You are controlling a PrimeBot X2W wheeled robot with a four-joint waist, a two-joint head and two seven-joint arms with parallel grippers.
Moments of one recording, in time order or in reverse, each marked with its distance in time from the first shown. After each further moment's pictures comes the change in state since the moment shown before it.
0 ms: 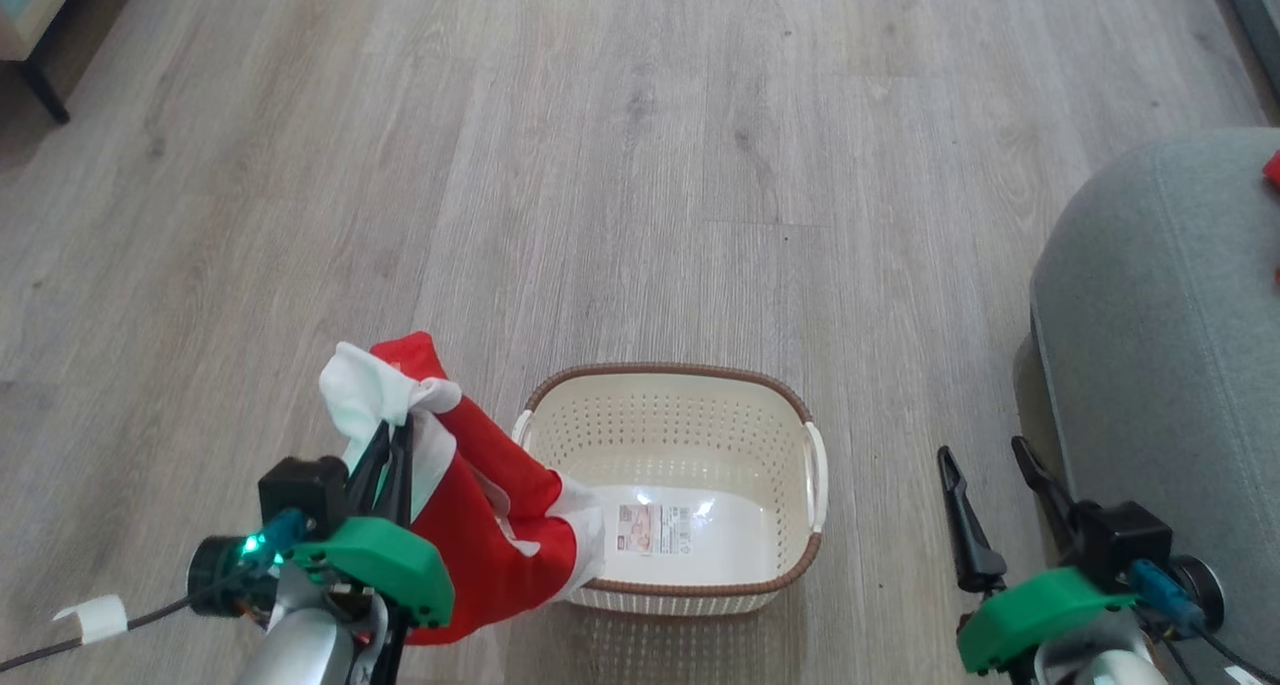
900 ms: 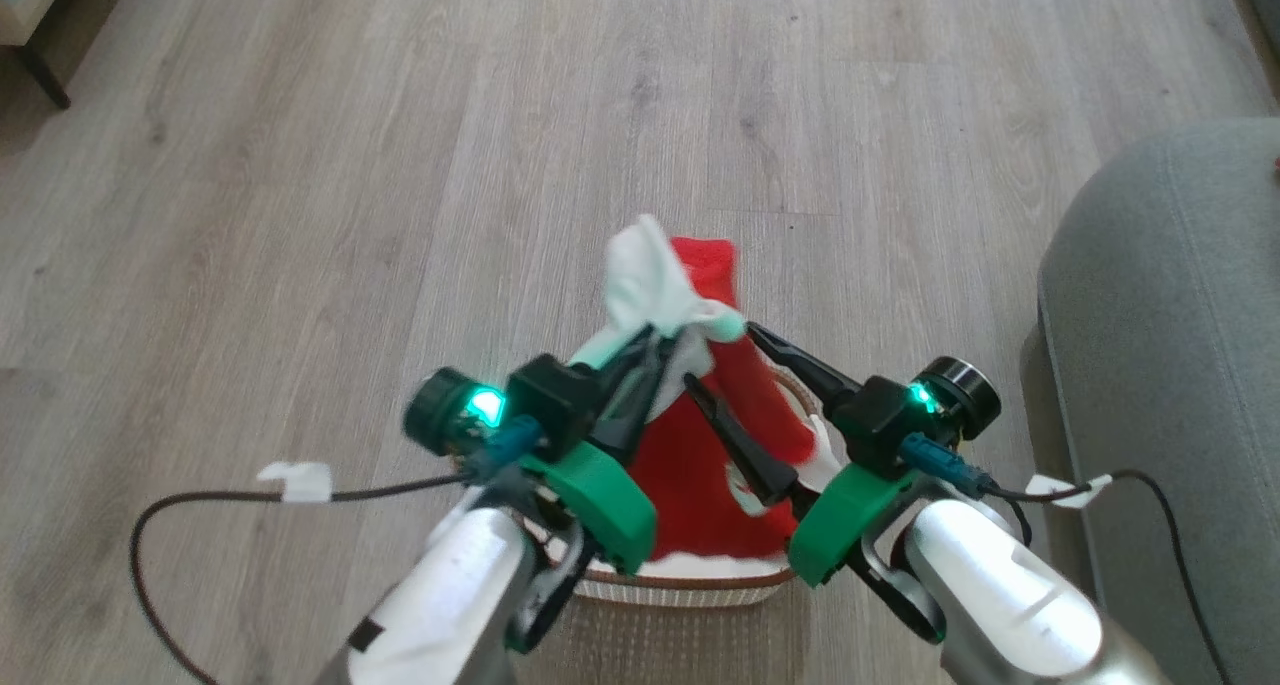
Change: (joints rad) left arm -0.203 -0.093 -0.286 -0.134 0.073 -0.116 0.097; right arm -0.393 -0.124 0.603 0.072 0.128 0.000 0.000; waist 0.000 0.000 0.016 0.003
